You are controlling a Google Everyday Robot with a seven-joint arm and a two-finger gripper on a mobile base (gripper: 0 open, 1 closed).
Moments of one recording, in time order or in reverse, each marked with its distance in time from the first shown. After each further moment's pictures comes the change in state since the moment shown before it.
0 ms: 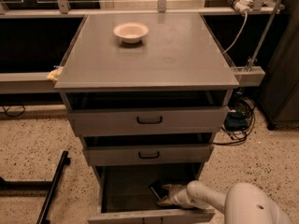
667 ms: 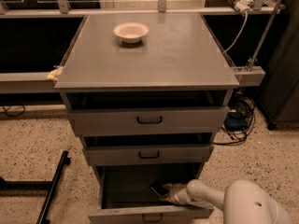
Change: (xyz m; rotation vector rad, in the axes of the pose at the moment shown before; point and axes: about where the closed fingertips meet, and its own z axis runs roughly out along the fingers) arm -0.001 -0.002 -0.003 -0.003 0.020 0.009
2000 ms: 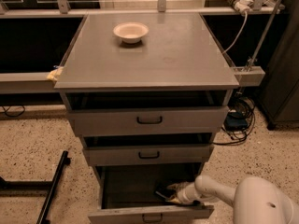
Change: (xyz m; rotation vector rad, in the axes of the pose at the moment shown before) arm -0.004 0.005 -0.045 -0.093 0.010 -0.102
